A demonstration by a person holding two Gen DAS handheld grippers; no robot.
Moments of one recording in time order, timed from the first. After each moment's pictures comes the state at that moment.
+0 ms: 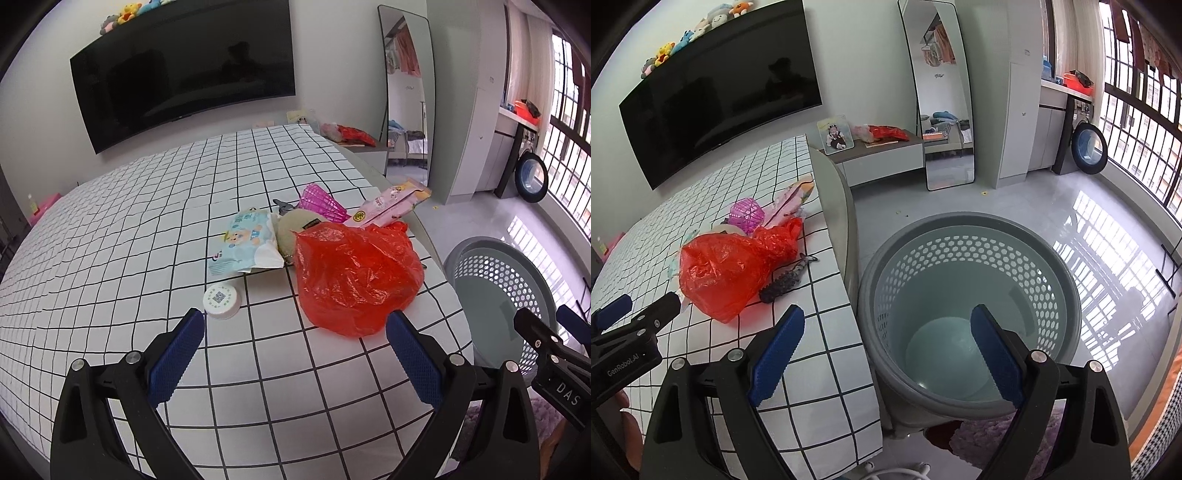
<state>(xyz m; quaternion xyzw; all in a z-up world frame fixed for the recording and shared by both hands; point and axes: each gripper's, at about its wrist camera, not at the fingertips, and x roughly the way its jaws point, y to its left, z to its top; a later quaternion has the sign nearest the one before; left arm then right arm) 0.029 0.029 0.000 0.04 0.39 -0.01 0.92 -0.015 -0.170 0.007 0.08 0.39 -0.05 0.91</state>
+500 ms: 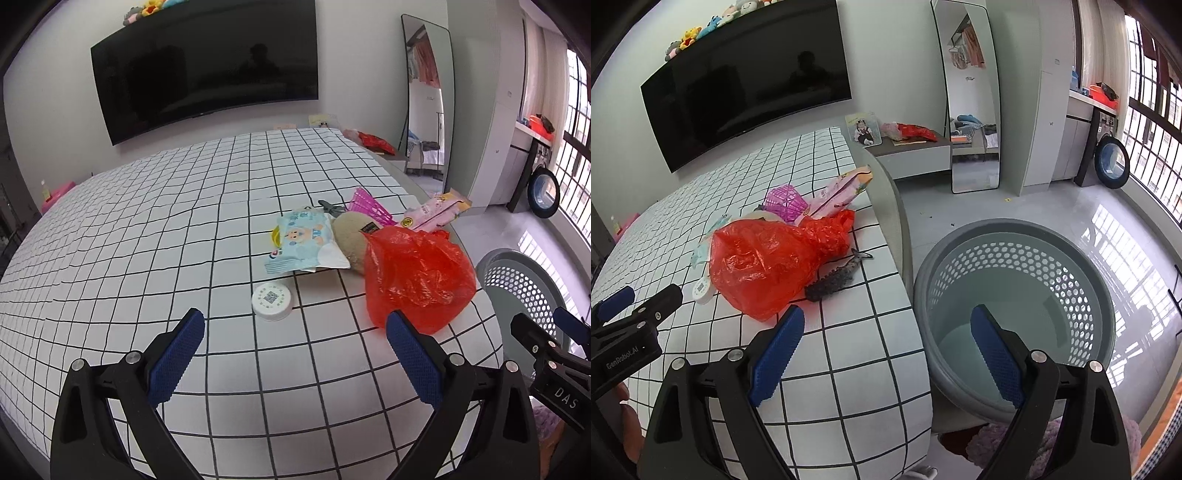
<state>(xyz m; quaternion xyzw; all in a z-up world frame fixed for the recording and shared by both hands) 0.034 0.079 -0.007 0.02 0.39 0.02 0.92 0.003 -0.126 0.000 0.06 0.40 -0.01 0.91</state>
